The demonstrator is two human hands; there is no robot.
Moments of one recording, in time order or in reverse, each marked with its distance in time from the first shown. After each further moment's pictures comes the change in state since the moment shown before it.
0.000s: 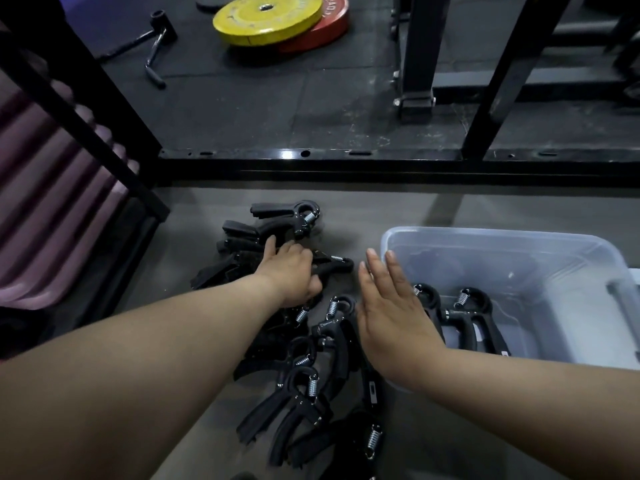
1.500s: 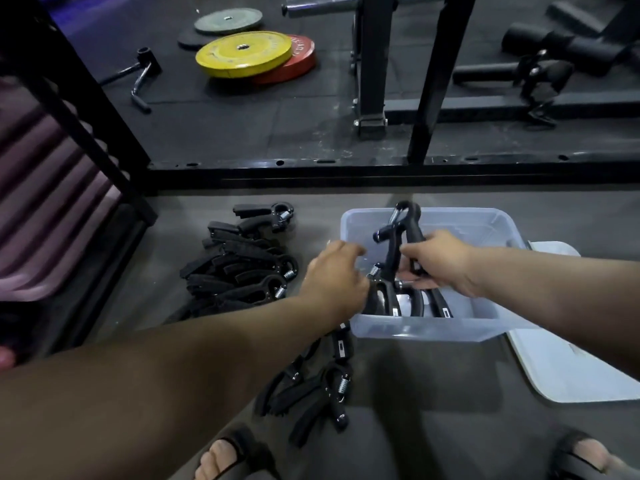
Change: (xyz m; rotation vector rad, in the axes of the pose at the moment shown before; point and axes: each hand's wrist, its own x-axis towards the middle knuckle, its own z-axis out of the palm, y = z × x) left_hand -0.121 0.137 -0.051 -0.714 0.259 0.070; right_hand -0.050 0.072 -0.099 0.867 -0.088 0.549
